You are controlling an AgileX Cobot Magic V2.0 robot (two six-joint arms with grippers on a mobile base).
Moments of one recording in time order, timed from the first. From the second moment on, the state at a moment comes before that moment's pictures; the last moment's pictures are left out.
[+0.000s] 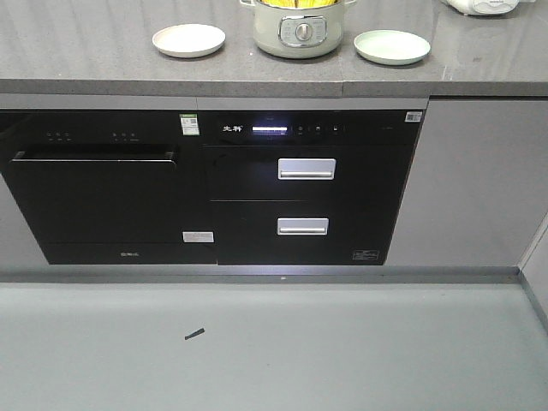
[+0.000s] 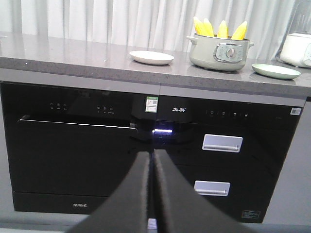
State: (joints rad) left arm -0.02 -0.01 0.02 -0.05 0.13 -0.12; right arm 0.01 -0.01 0.03 -0.12 -0.03 0.13
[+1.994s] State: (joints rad) left arm -0.02 -0.01 0.02 -0.05 0.13 -0.12; right arm 0.01 -0.01 0.03 -0.12 -0.03 0.13
